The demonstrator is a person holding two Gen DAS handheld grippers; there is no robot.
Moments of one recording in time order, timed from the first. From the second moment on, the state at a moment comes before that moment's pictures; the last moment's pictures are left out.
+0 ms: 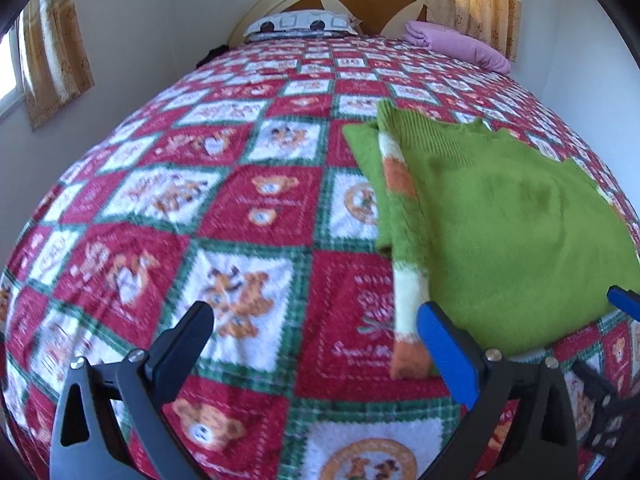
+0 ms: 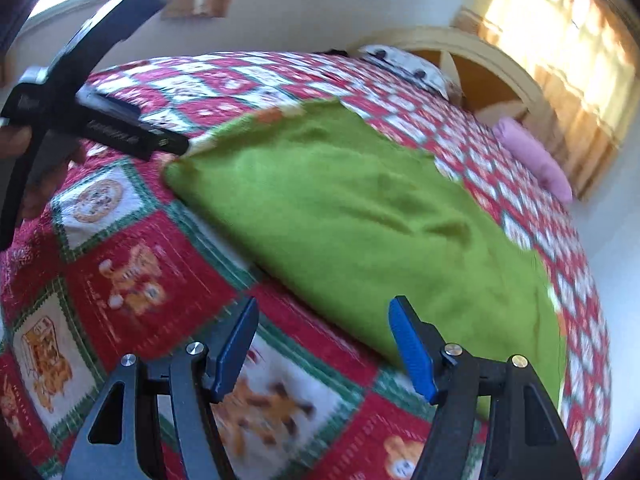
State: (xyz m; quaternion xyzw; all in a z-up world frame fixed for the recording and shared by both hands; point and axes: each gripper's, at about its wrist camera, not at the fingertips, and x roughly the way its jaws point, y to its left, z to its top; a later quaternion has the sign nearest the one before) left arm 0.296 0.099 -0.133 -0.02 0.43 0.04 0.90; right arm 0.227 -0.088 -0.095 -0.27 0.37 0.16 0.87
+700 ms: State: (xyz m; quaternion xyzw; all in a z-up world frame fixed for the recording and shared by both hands) left arm 0.380 0.117 -0.128 -0.11 0.43 -0.03 0.90; right arm 0.245 0.026 -0.118 -0.37 0.28 0.18 0.87
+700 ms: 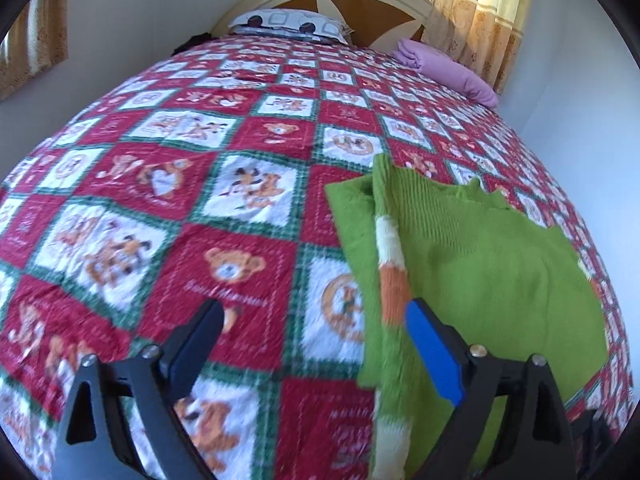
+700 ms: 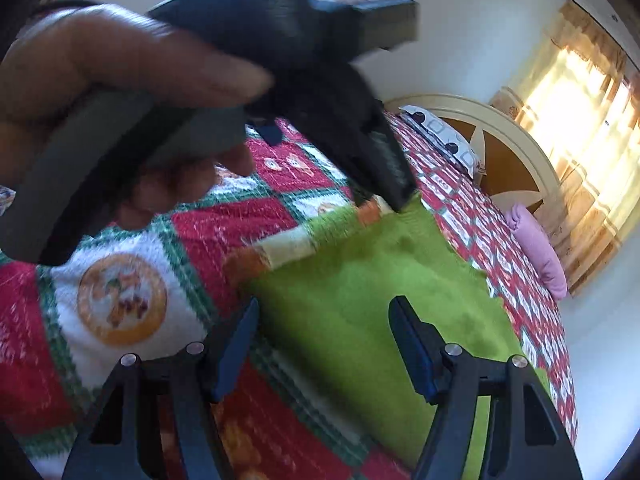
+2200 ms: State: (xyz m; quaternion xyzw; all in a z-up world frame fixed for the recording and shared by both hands) left arm 0.441 0.096 -0.104 -0.24 0.45 -0.14 0.85; right arm 0.253 -0.024 -0.062 -0.15 0.32 0.26 0.90
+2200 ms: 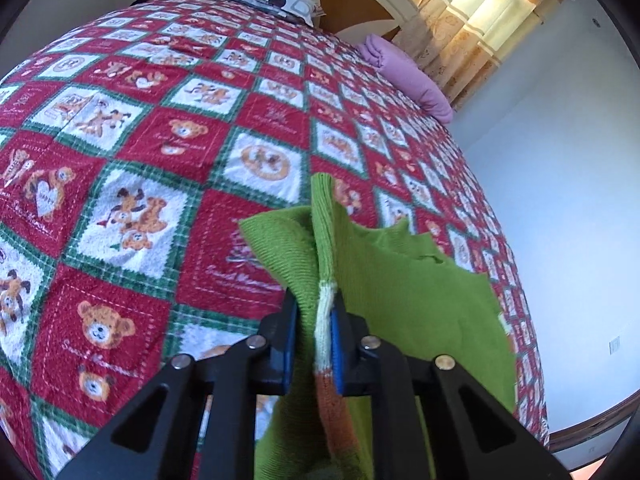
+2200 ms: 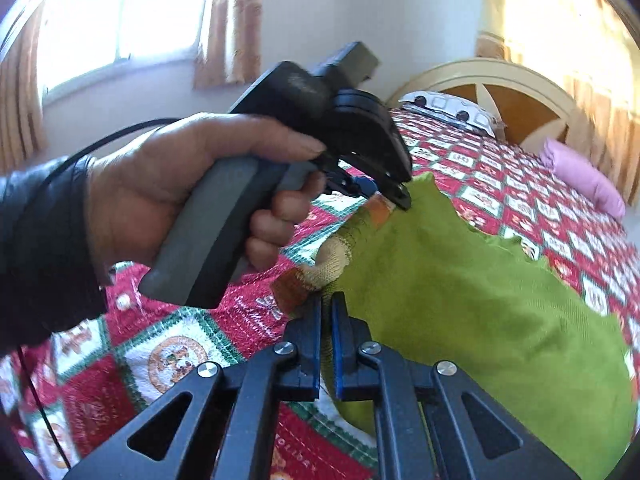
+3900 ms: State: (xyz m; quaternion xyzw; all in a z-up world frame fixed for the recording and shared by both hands) left arm 0.440 -0.153 -0.022 -0.14 0.45 -0.25 0.84; right arm 0.207 -0.284 -0.014 0.10 0.29 0.16 0.94
